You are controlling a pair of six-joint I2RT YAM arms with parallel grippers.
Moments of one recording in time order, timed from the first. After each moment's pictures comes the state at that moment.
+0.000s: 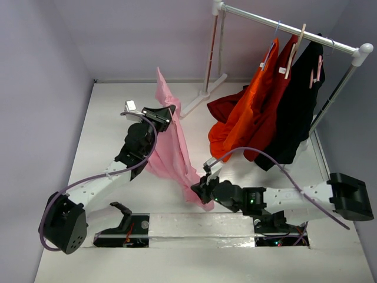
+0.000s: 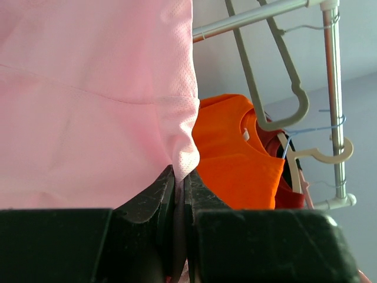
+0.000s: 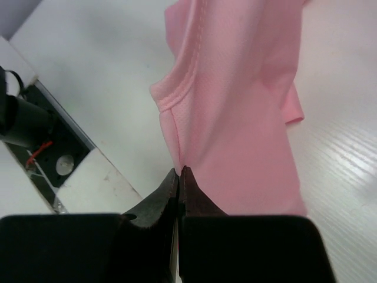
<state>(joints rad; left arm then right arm) -0.54 1.12 0.65 0.55 -0.24 -1.21 1.42 1.22 0.49 0.33 0.52 0.57</state>
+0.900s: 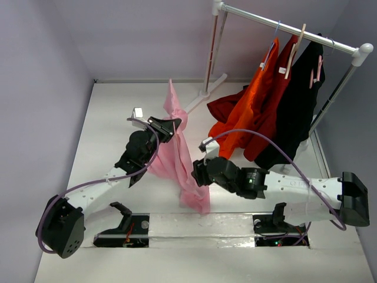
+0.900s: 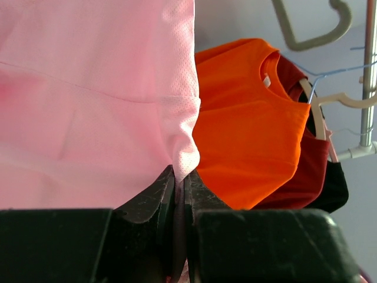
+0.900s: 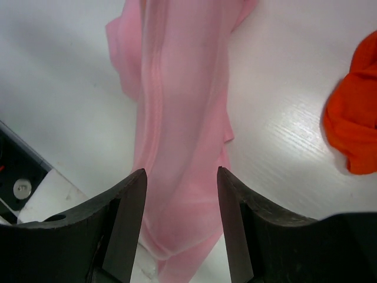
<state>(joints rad) -0.58 1.06 0.54 0.54 -0.14 -1.15 1.28 1.19 0.82 -0.20 0.48 0.49</state>
